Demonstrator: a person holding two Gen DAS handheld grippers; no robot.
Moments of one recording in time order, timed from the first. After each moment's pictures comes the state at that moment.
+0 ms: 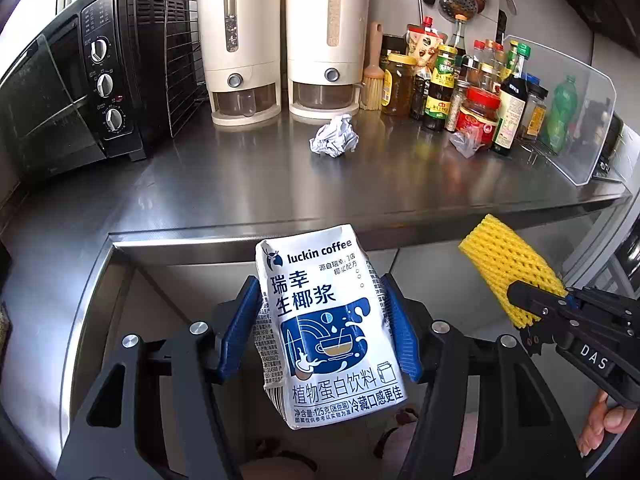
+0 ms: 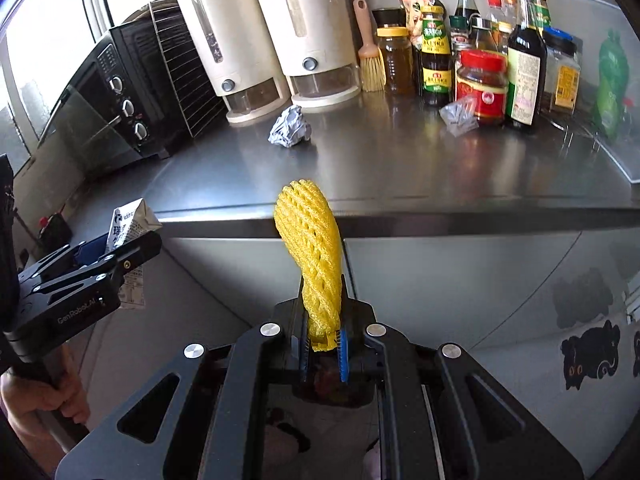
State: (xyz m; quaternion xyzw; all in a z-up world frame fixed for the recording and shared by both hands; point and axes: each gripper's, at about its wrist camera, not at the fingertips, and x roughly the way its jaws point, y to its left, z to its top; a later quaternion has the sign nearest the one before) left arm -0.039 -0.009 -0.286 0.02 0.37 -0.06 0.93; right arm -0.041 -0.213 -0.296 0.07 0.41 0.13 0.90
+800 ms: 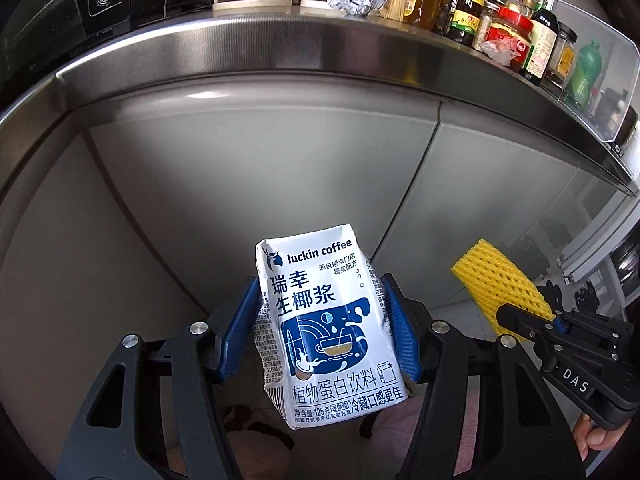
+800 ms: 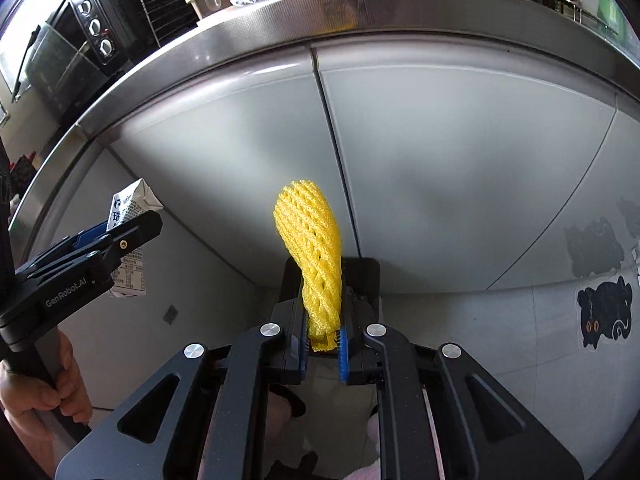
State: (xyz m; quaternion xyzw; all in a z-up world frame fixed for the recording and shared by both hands) left arm -0.039 0.002 -0.446 -0.03 0.44 -0.05 0.90; right arm -0.064 -0.204 -0.451 0.07 0.49 0.13 0.86
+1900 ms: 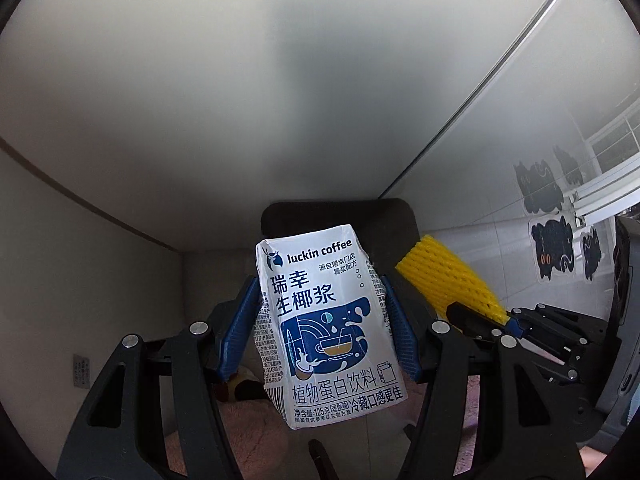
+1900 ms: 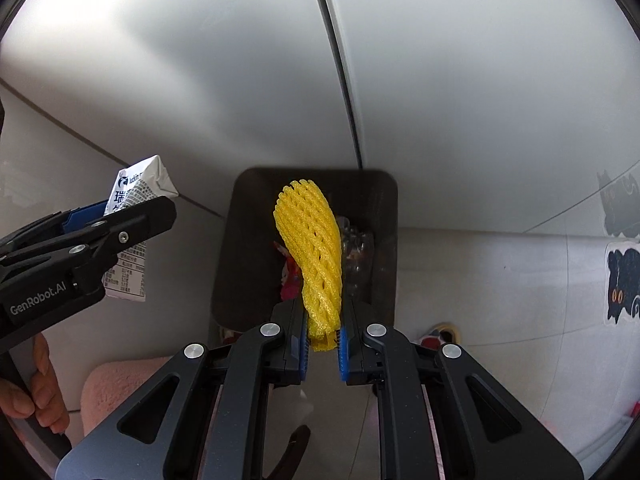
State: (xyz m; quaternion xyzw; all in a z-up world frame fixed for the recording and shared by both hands) left arm 0.060 -0.016 -0.641 -0.02 0.61 -0.08 0.79; right arm 0.017 -0.161 -0.645 0.06 0.62 0.12 0.77
